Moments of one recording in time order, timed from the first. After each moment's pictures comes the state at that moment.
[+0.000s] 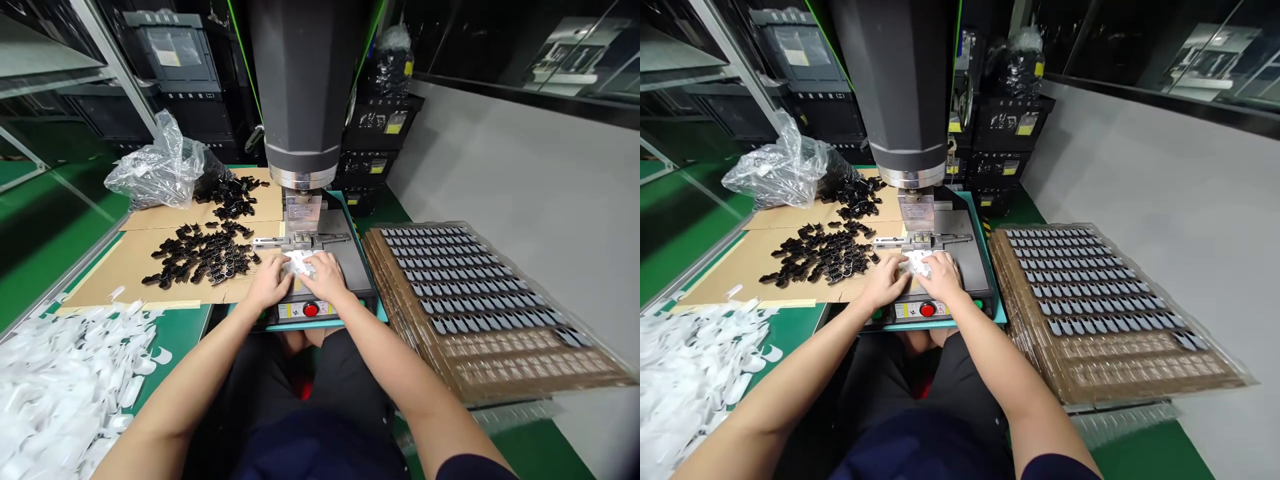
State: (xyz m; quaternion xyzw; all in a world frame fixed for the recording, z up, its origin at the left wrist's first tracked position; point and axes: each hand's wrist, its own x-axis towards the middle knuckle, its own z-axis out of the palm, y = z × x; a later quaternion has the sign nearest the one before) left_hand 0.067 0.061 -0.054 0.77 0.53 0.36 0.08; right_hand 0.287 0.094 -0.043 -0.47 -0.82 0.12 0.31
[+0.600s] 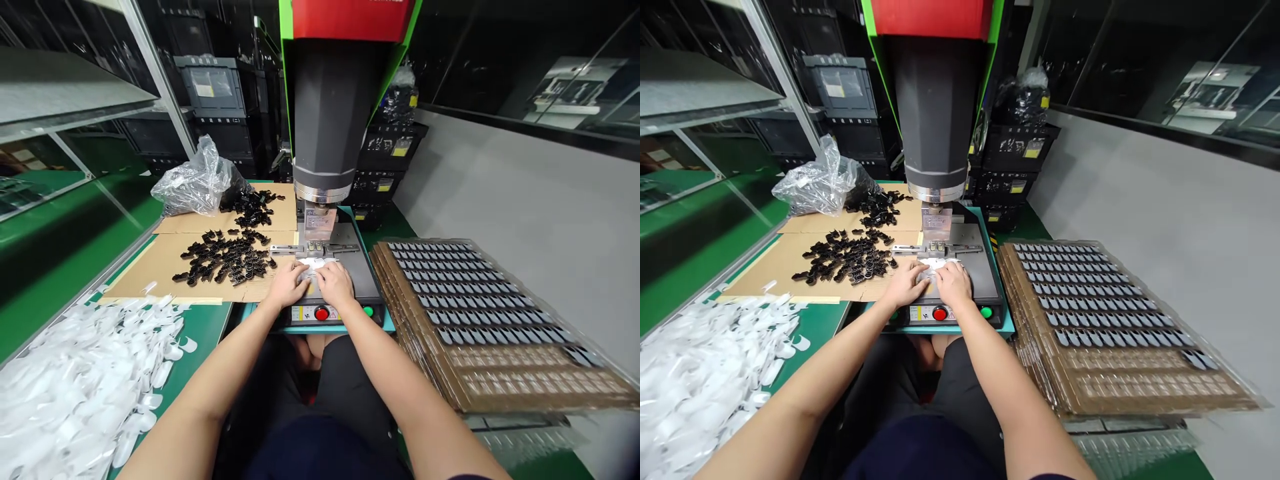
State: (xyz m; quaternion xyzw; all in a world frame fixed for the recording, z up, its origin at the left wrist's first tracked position) left_hand 0.071 0.070 -0.060 0.77 0.53 0.34 0.09; right_hand 0.278 0.092 -0.049 -0.48 -0.83 0.02 0.29
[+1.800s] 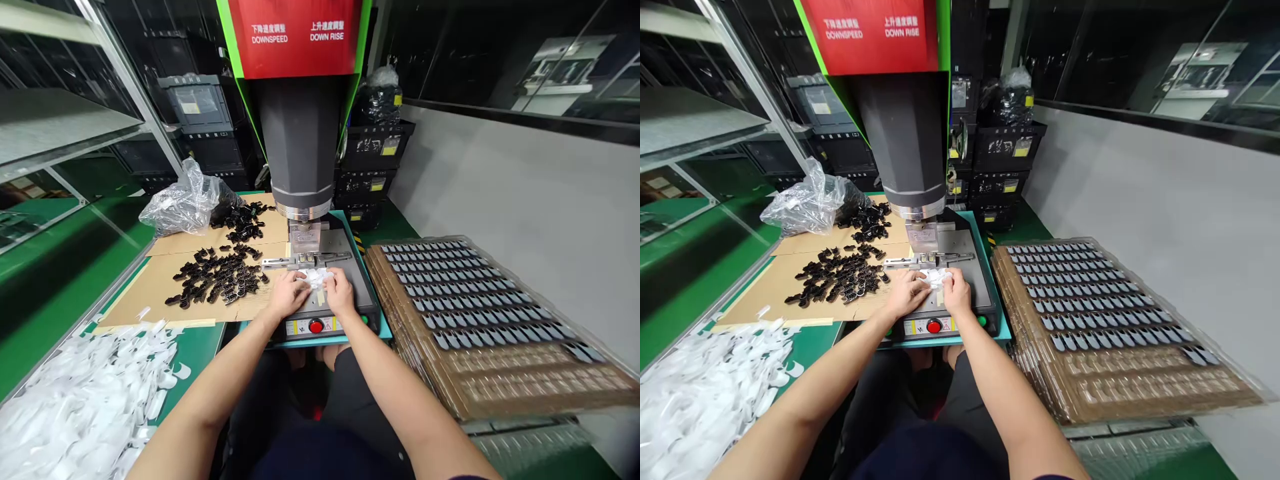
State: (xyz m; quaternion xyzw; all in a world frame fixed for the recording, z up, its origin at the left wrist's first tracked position) left_hand 0.090 0.085 -0.047 0.81 0.50 0.29 0.05; right_hand 0.302 0.101 -0.061 -0.52 -0.65 0.25 0.50
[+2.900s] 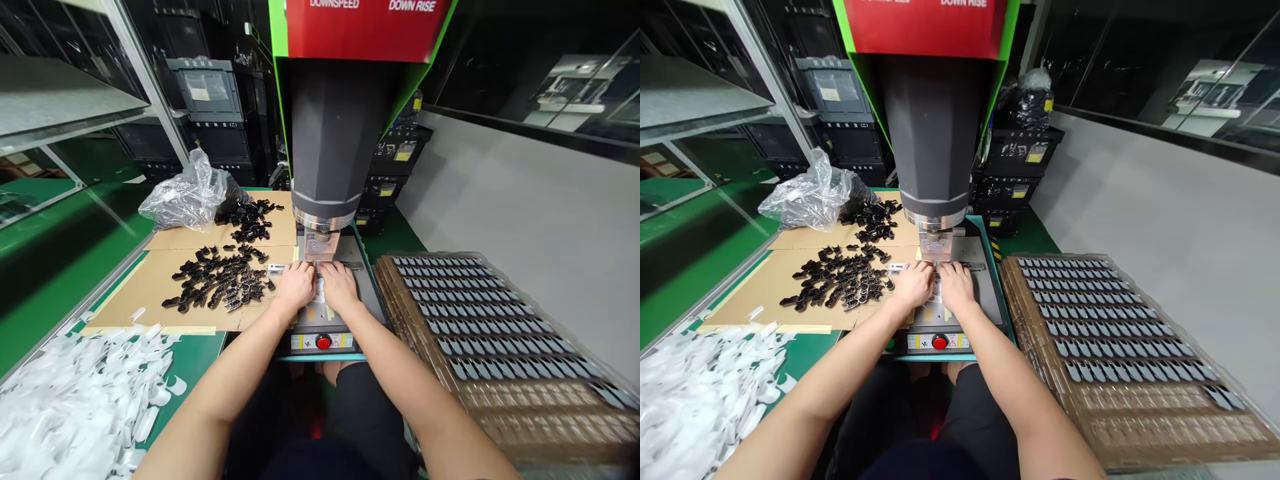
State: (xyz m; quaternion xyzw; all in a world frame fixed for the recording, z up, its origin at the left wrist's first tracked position) left_hand 0.109 0.122 0.007 0.79 0.60 0.16 -0.05; right_hand 0.276 0.142 -0.008 -0.49 -0.86 -0.07 0.16
